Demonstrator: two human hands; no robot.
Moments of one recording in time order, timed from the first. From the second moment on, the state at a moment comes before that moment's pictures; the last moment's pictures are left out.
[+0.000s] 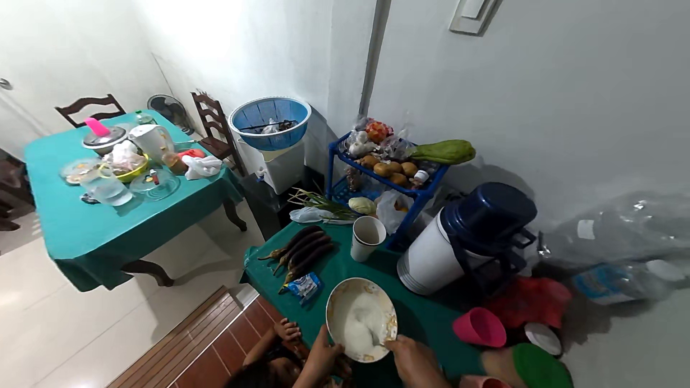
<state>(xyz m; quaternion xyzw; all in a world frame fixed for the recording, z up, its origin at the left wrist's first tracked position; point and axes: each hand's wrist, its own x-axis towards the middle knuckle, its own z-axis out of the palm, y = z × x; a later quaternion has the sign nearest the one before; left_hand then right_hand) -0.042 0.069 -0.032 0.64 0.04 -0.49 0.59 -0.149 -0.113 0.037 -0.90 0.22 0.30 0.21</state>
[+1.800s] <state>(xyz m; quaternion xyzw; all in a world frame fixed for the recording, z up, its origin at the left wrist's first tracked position) -0.045 0.078 -0.036 0.68 -0.02 -0.47 0.56 -0.123 -0.144 -0.029 -0.95 0.25 -0.05 0.17</state>
